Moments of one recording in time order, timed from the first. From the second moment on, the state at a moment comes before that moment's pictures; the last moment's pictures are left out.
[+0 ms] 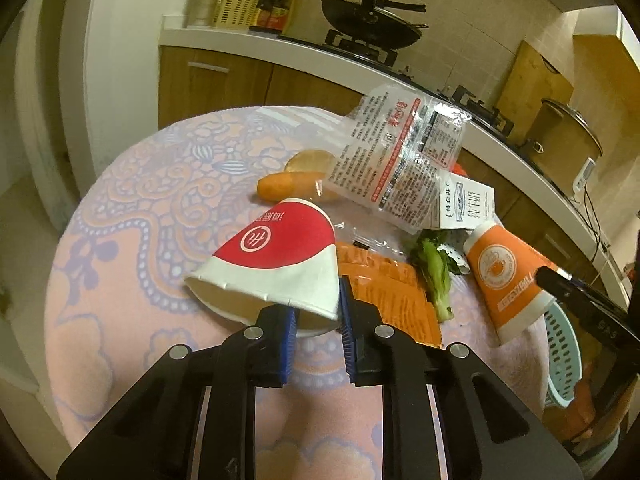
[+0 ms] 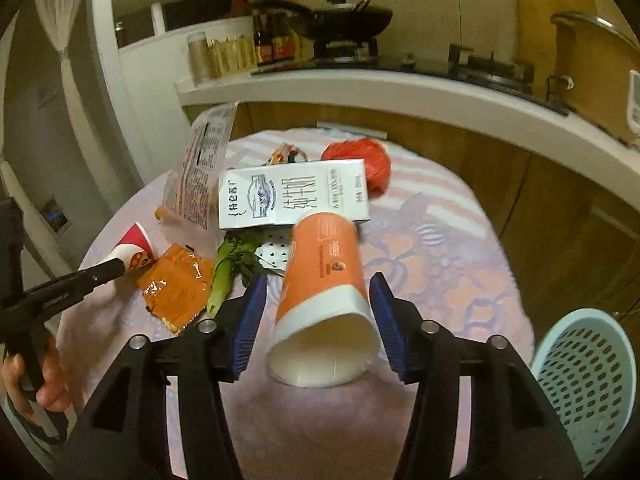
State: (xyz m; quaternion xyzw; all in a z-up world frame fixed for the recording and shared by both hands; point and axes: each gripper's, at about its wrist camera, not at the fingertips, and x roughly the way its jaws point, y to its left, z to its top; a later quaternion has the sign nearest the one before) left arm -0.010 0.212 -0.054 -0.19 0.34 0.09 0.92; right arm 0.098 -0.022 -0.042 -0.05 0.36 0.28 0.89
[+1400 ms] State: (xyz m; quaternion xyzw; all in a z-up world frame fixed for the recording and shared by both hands) left arm 0.083 -0.166 -0.040 -0.01 0.35 -0.23 0.91; right arm 0.042 -0.340 -0.051 0.08 0.35 0.00 0.93
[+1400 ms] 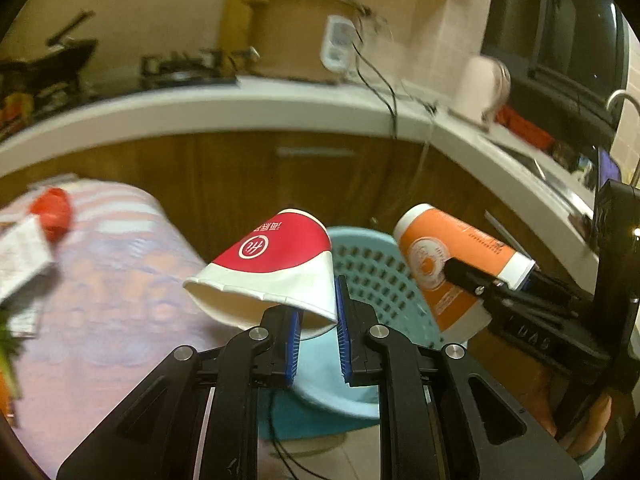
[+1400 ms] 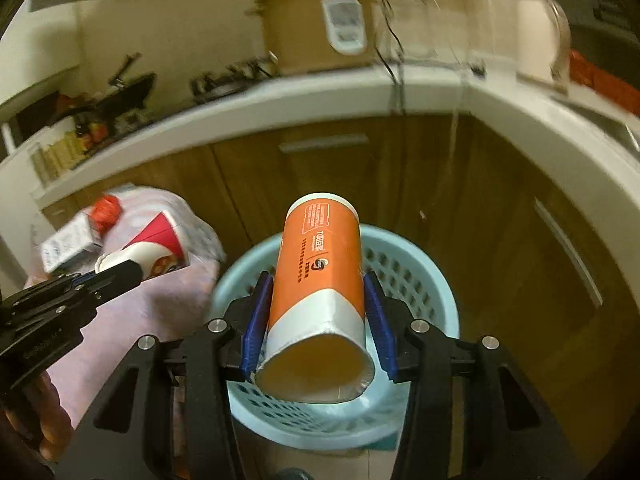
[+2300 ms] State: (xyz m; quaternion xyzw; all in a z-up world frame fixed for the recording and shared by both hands) left arm 0.099 -0.181 -0.091 -0.03 0.43 -0.25 0.87; right arm 0.061 -0.353 -0.089 0.12 0.41 0.00 0.90
